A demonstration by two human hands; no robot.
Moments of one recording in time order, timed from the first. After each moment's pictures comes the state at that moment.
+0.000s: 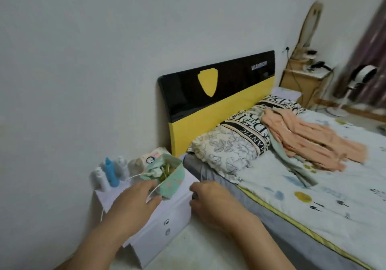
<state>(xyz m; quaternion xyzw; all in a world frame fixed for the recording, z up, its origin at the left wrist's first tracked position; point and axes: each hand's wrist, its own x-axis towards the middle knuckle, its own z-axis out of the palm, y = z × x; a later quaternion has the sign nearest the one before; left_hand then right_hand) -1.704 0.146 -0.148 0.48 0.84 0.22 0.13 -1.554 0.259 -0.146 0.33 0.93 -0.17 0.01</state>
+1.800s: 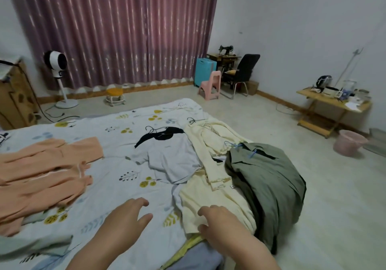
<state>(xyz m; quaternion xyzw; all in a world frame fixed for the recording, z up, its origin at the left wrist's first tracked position) -1.147 0.618 -0.183 0.91 0.34 0.01 0.23 -0.995 0.458 -0.175 0.87 0.44 -0.21 -0.03</state>
